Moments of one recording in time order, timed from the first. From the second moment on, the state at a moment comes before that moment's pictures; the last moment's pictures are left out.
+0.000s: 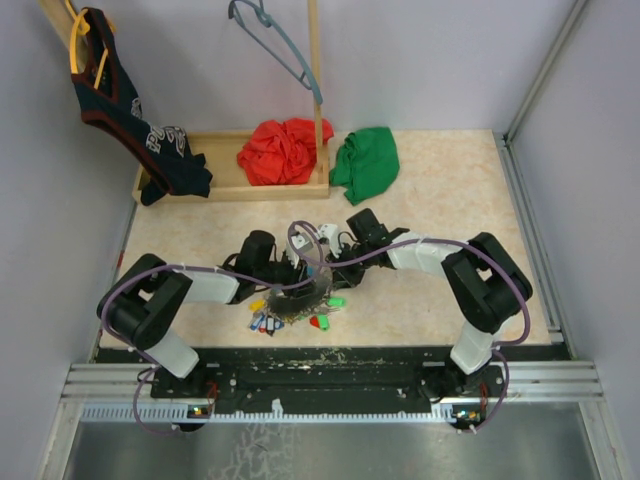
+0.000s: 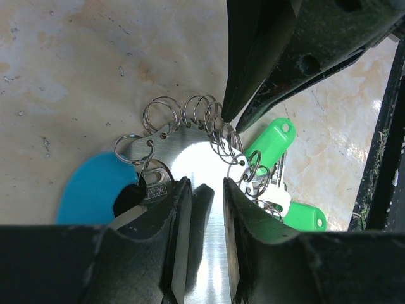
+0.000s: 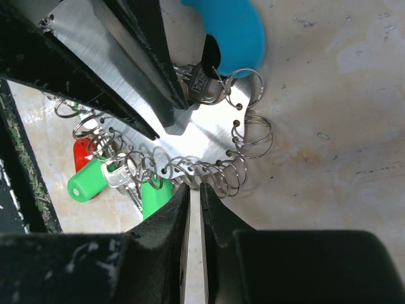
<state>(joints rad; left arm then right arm) -0.60 1.61 0.53 0.47 0.61 -0.03 0.64 1.71 0.93 -0.24 -0.60 -0.29</state>
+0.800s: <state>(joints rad) -0.60 1.62 0.54 0.47 0.61 -0.03 0.64 1.72 0.93 -0.22 -0.59 -0.29</state>
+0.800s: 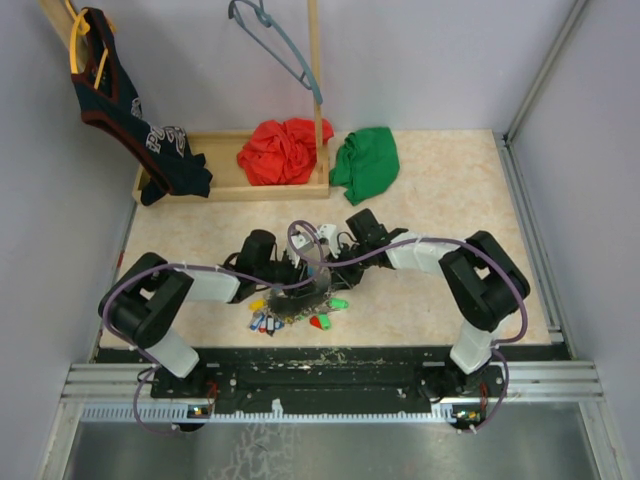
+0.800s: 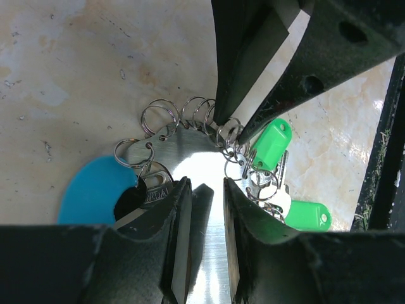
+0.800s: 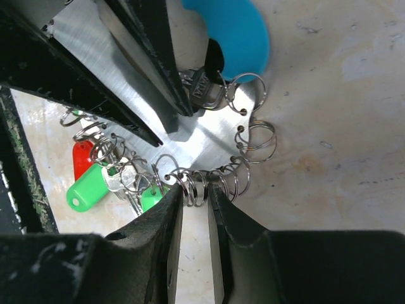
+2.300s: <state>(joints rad) -0.56 1.23 0.30 0.84 0.61 0.07 0.64 1.53 0.90 -0.02 -0.74 -0.47</state>
